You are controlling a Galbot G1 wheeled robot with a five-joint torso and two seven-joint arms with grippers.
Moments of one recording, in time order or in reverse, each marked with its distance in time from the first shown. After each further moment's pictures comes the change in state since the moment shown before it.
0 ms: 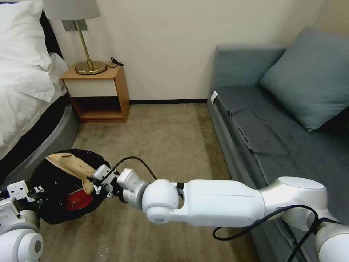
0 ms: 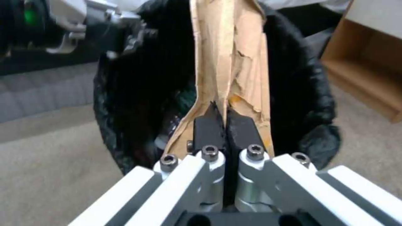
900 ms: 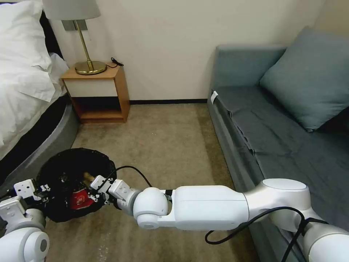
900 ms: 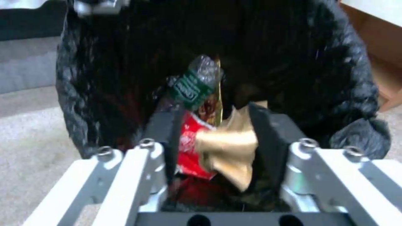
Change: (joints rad) left arm -0.006 -0.017 0.042 -0.006 0.016 0.000 0.000; right arm -0.023 0.064 -0.044 -0.110 -0.054 0.002 0.029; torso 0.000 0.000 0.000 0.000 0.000
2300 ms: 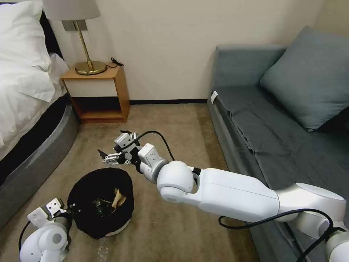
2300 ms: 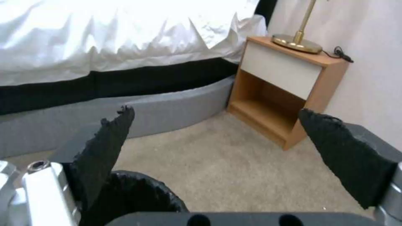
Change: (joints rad) left arm -0.067 0.001 0.076 0.266 -0.456 0.064 -0.198; right arm -0.037 -0.175 0.269 0.153 -0.109 0.005 0.025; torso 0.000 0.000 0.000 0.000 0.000
